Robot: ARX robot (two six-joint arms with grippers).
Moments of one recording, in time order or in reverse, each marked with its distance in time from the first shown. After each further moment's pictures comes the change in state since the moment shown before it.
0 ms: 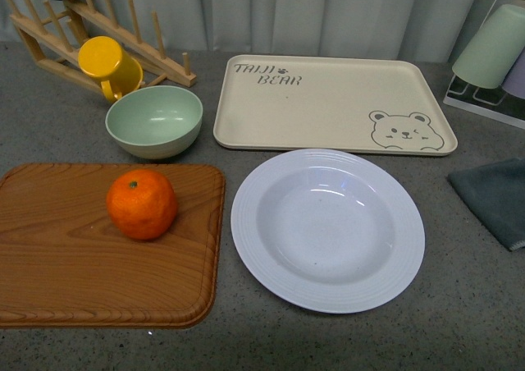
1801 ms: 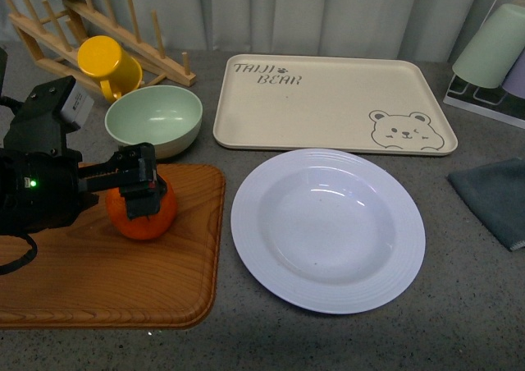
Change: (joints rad) left arm -0.055 1.871 0.612 0.598 0.535 -0.159; right arm -0.001 0.000 0.000 0.000 -0.001 0.000
